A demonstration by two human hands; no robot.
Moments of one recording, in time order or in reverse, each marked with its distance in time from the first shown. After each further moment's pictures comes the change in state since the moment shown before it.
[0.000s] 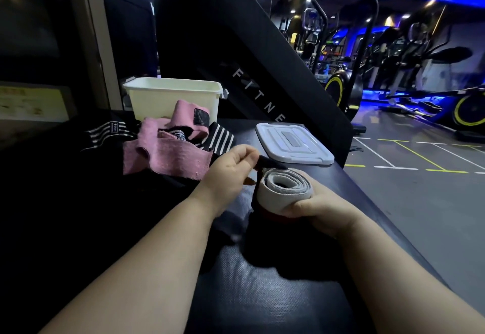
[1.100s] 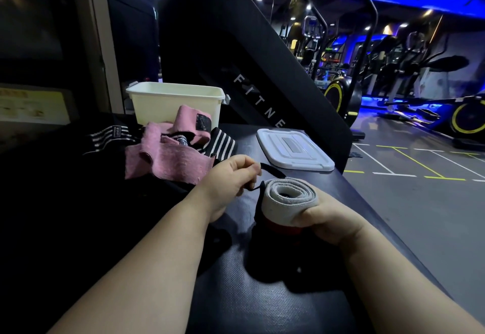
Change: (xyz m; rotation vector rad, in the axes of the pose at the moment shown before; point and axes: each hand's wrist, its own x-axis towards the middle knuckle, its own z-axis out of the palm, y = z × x) left_hand 0.000 0.001 -0.010 -0.068 -0.077 -0.142; right_hand -0.002 -0.004 0.002 0.061 -0.031 0.040
